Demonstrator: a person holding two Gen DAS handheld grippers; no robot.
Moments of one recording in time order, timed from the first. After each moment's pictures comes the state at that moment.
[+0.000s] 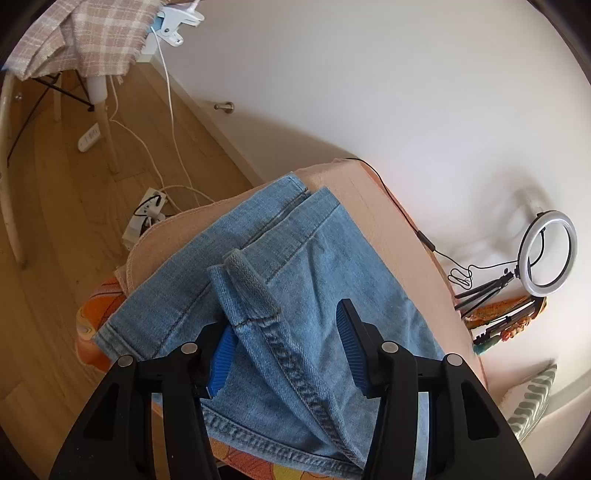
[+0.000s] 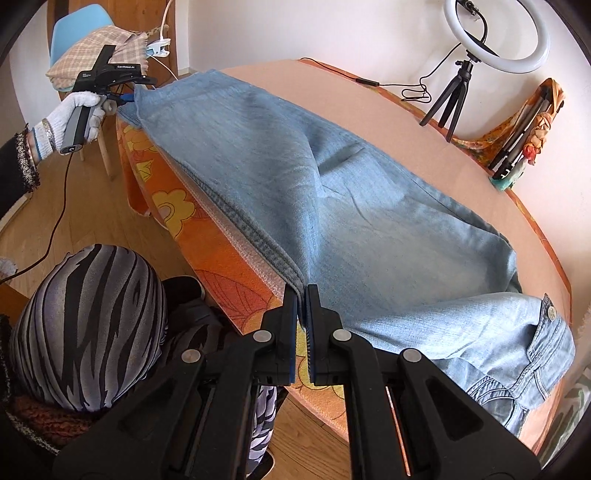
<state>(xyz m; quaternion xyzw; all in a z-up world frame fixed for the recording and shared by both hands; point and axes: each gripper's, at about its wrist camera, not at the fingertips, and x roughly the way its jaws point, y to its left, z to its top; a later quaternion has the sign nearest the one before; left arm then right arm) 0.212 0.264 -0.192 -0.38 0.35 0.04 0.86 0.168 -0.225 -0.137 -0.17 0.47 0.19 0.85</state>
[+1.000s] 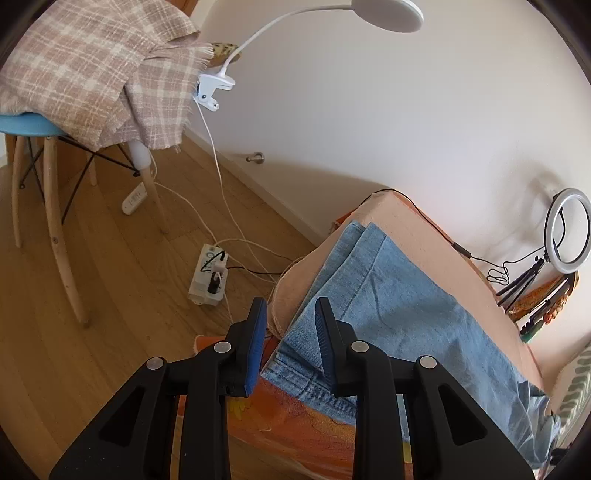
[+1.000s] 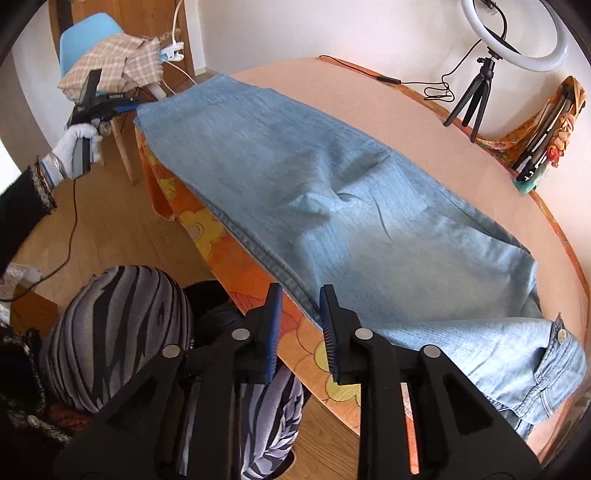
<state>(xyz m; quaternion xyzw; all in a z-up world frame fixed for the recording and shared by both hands) 0.152 0.313 -0.181 -0.27 0.31 0.10 0.90 0.193 -0.218 -0.112 -0.12 0.49 0.25 0.83</state>
